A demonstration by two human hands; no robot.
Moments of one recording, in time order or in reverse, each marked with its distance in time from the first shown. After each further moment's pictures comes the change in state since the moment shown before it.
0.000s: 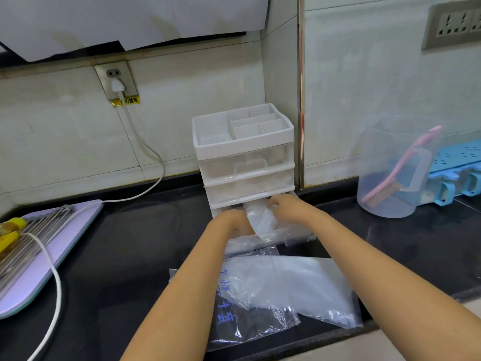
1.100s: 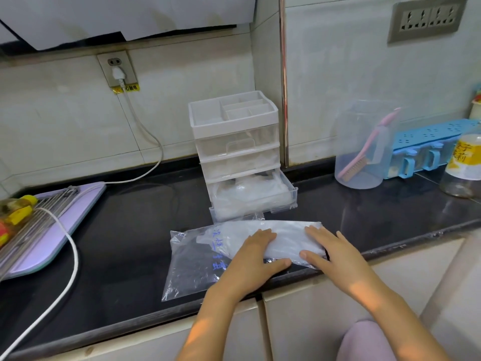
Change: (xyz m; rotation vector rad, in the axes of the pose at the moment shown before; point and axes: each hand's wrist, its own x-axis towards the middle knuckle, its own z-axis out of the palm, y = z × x) left_hand -0.151 0.036 0.131 -0.495 0.328 0.366; right_hand -0.197 0.073 0.066 0.039 0.307 -0.052
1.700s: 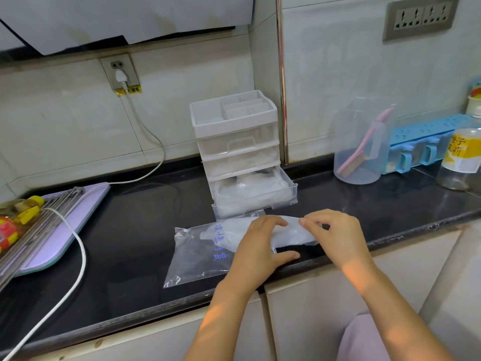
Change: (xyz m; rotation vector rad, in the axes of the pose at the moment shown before) left_hand -0.005 0.015 0.002 0.031 0.255 0.228; right_hand 0.005 -0.024 -0.011 0.246 0.373 -0.019
